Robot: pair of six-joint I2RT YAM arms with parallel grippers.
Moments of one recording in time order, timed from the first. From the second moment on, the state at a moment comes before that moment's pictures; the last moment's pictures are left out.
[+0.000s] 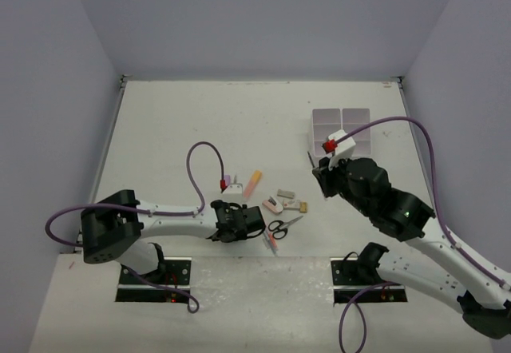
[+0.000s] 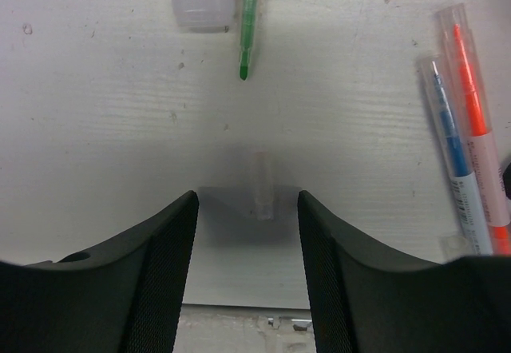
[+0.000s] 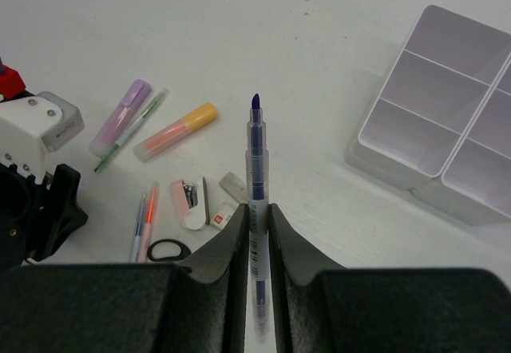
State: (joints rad) left arm -1.24 1.50 0.76 -0.72 -0.51 -1.24; right arm 0.85 0.74 0.91 -0.60 0.30 0.15
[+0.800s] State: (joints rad) left arm -1.22 1.49 0.74 -0.69 -0.50 -1.25; right arm 0.85 0.70 0.90 -0.60 0.29 0.14
